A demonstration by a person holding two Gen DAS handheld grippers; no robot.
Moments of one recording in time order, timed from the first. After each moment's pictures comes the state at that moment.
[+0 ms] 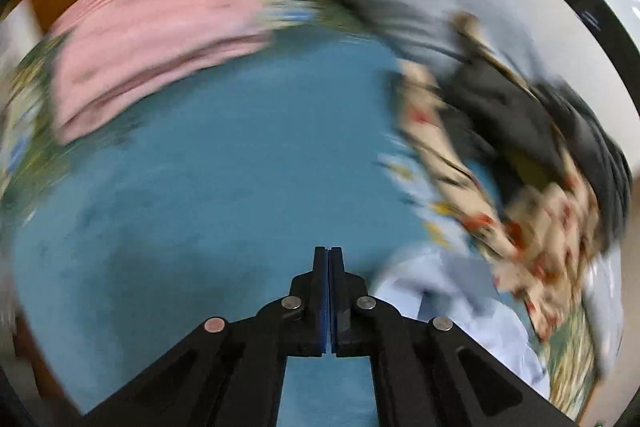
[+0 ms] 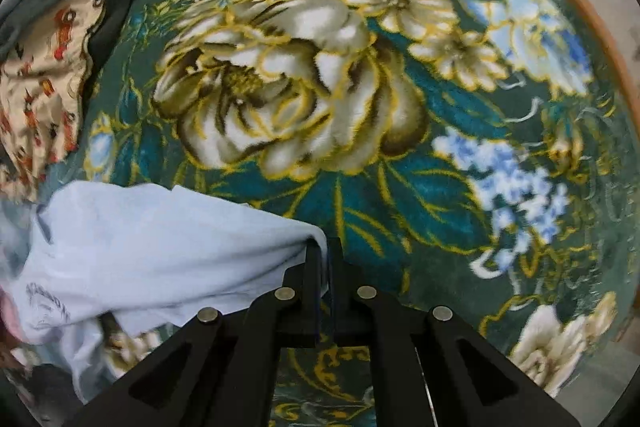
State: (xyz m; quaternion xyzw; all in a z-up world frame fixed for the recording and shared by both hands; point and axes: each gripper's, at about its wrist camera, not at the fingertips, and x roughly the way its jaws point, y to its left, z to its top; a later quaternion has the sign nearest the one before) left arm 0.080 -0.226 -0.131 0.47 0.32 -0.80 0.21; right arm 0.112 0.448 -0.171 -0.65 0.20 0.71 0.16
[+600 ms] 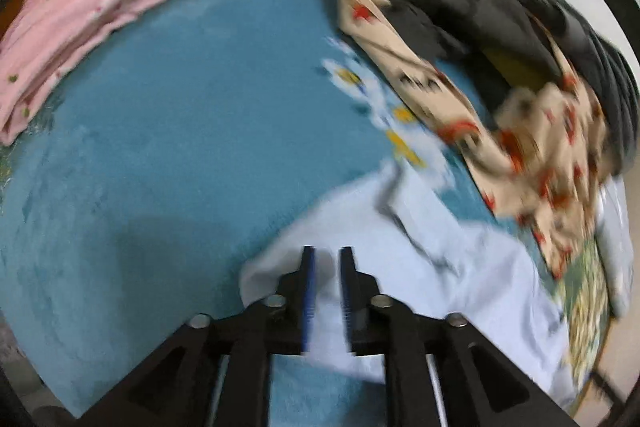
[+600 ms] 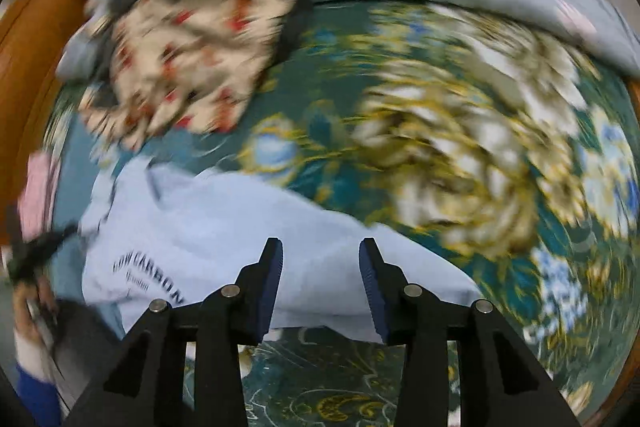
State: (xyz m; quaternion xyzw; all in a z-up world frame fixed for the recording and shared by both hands) left arm 0.023 -0.135 -0.178 0.56 0.23 -0.79 0.14; right arm 0.048 0.328 -0.101 -0.61 0.09 0.78 -0.03
